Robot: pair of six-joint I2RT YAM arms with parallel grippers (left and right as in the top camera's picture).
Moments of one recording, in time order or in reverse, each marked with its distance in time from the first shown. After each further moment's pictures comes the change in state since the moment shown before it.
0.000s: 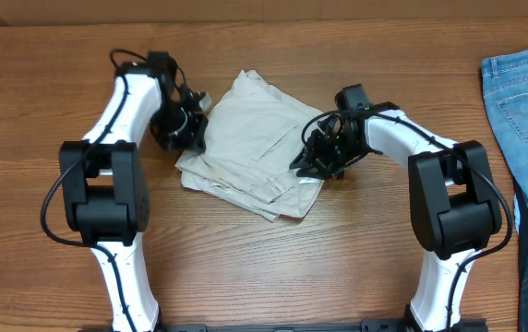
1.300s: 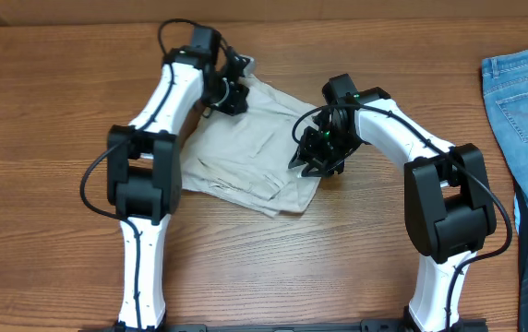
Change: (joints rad) left arm -0.128 0.241 0.298 0.294 0.073 0.047; right arm 0.061 -0.009 0.123 -0.189 0.173 -0.049
